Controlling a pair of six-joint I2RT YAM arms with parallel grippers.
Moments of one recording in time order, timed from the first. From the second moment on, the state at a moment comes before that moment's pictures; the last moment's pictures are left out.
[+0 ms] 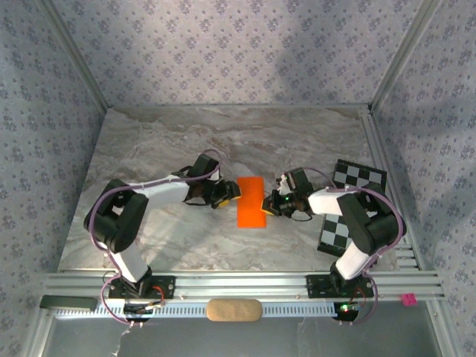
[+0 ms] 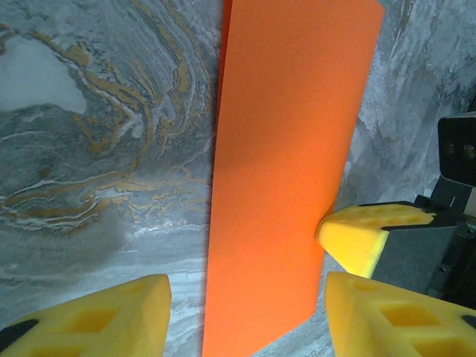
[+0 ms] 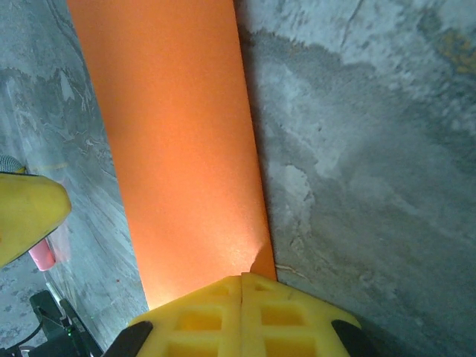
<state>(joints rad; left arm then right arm) -0.62 1.71 0.93 -0.20 0.46 -0.91 0.43 1.65 0.63 0.05 -0.58 0.77</state>
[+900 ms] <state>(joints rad) -0.65 1.84 1.00 -0.20 0.51 -0.91 0.42 1.65 0.62 0.05 -0.58 0.78</state>
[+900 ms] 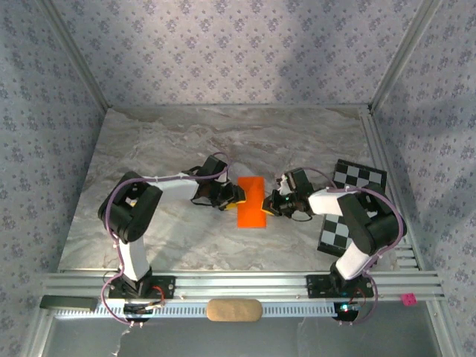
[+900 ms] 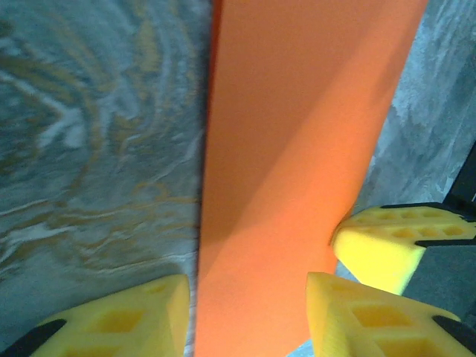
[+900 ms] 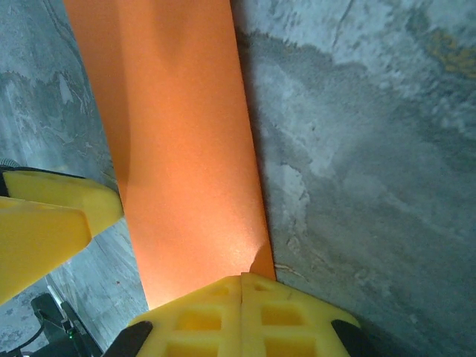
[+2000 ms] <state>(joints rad) -0.66 1.84 1.01 -0.20 0.49 -0.92 0.42 1.64 0.61 0.05 -0.56 0.80</state>
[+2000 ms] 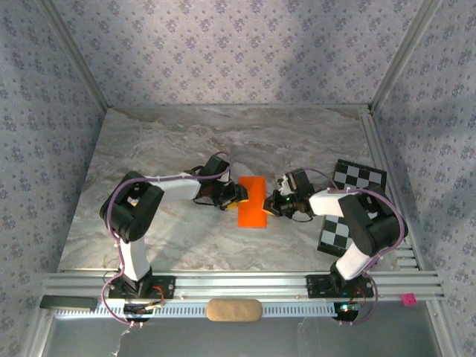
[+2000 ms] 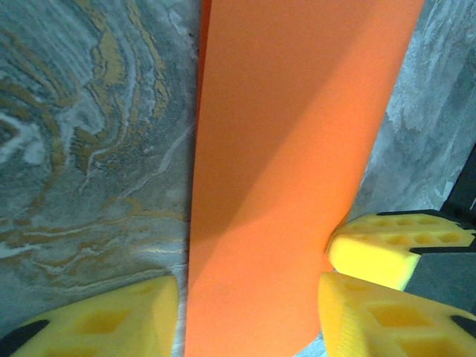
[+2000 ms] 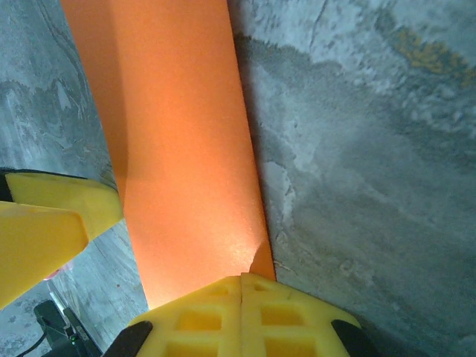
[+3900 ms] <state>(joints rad) -0.63 1.73 0.95 -0.21 0.46 -0.94 0.47 1.50 0.61 -0.03 -0.46 0.75</state>
